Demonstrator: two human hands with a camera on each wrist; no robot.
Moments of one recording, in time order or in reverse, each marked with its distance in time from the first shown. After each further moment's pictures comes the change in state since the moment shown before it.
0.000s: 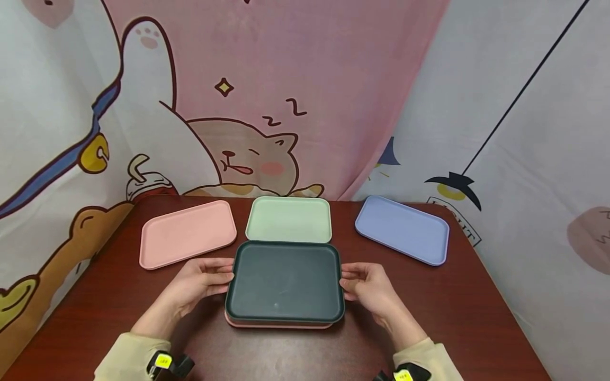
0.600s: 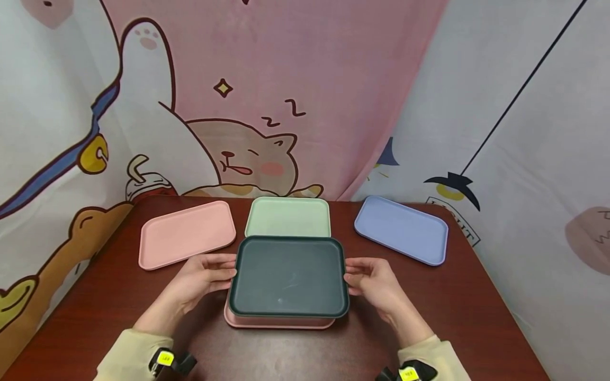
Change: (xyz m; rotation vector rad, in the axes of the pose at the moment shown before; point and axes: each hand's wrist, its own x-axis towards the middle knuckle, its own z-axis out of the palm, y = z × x) left_hand 0.005 0.007 0.008 -0.008 0.018 0.008; right_hand -0.001 -0.011 -0.012 0.007 0.010 -0.019
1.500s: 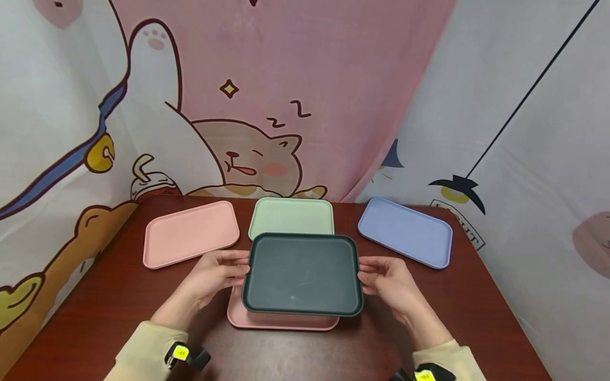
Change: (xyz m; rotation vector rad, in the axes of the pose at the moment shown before) left_hand 0.009 0.003 0.019 0.029 0.013 0.019; right_hand -0.005 -0.008 -0.016 -0.040 0.002 -0.026
